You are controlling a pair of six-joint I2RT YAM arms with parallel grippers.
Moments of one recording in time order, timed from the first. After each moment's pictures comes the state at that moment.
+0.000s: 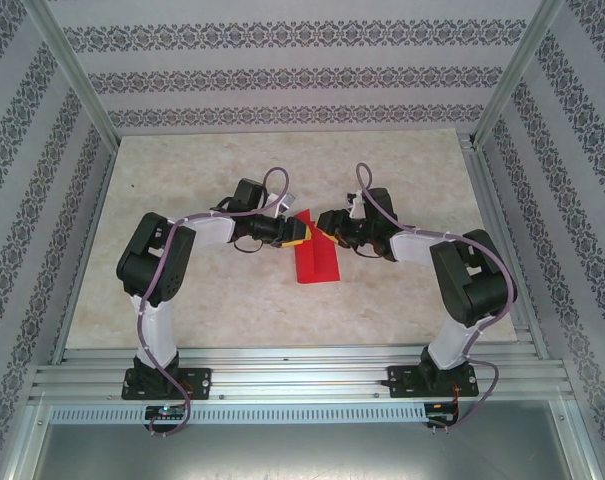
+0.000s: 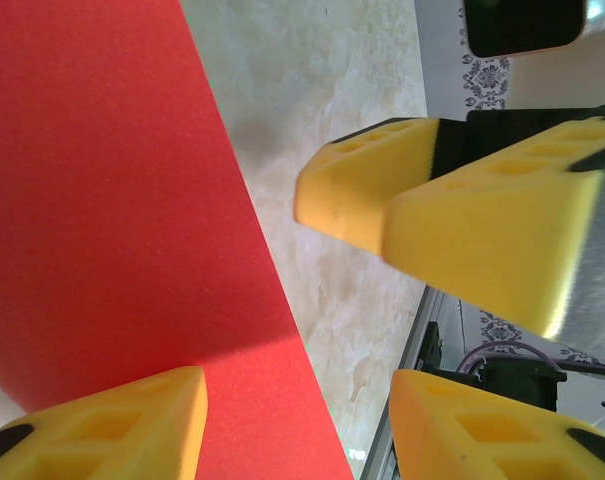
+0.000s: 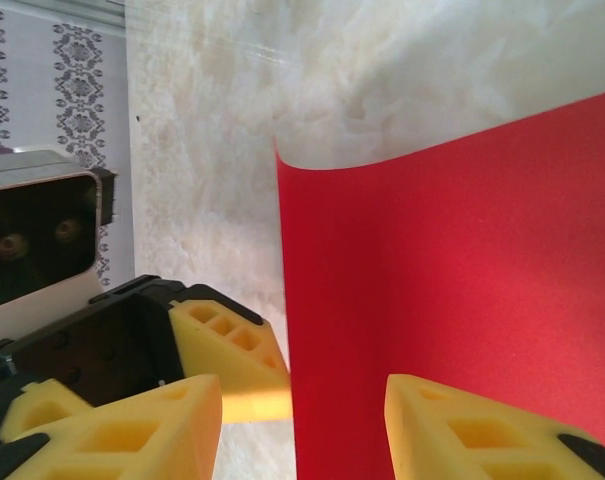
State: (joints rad) left arm -0.43 1.98 1.17 -0.02 0.96 -0.58; right arm 0.36 1.75 0.84 0.26 -0.62 0.87
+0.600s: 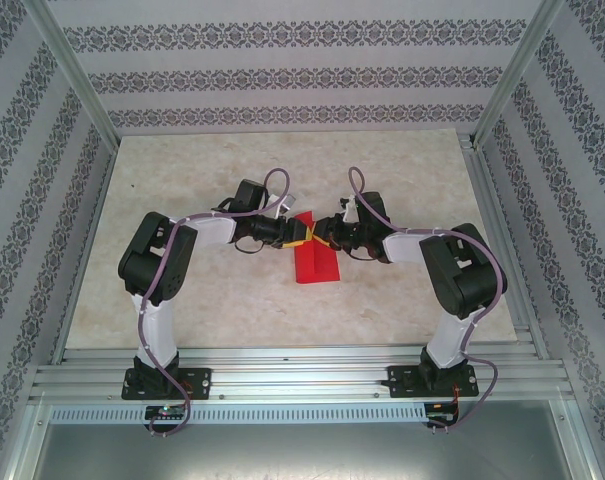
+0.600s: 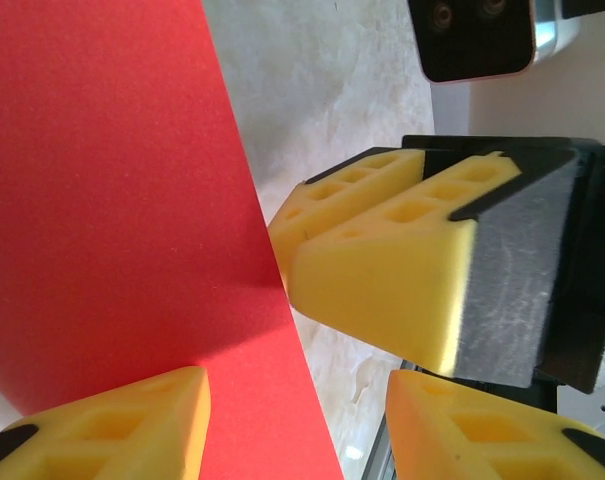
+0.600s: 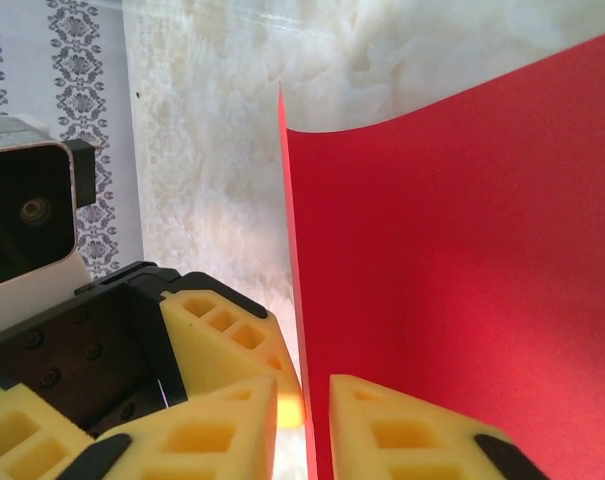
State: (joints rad) left arm -0.43 1.99 1.17 -0.02 0.96 -0.59; right arm 0.39 1.81 0.84 0.32 -0.66 0.92
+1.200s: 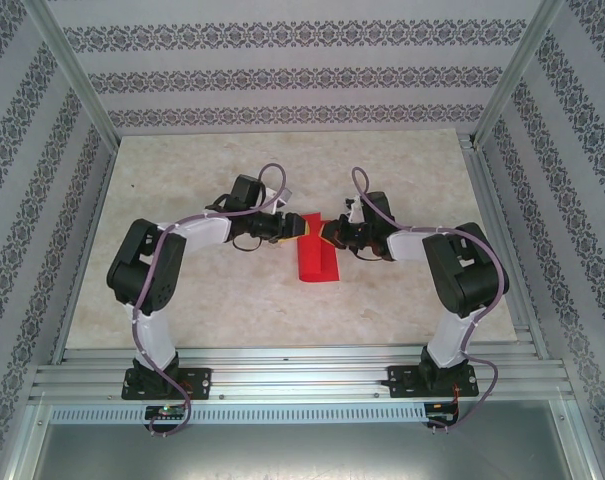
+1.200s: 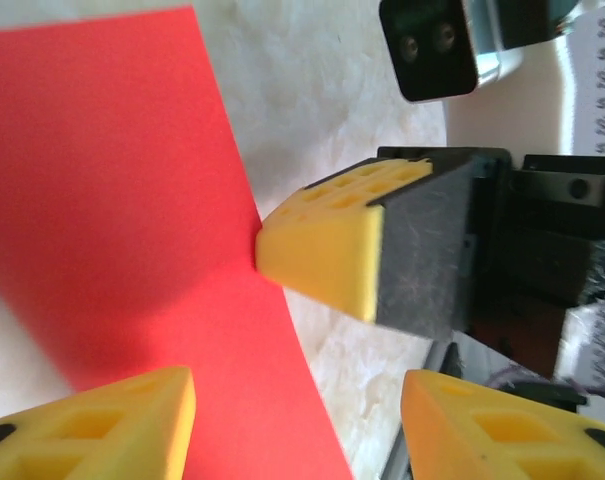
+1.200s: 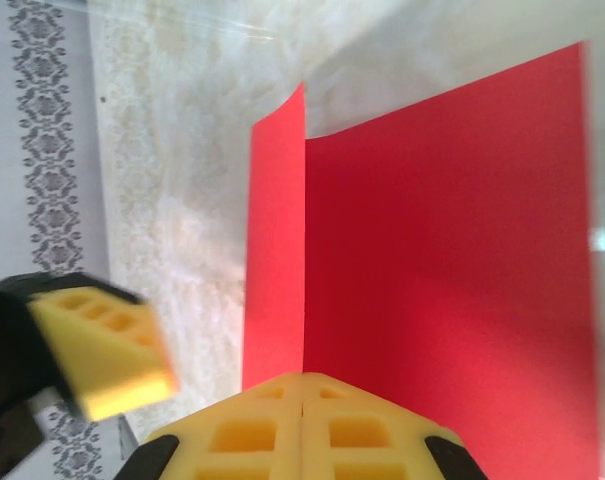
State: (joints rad) left arm -0.44 1.87 1.15 -0.10 0.80 -0.55; right arm 0.34 1.82 0.84 0.23 -0.64 0.81
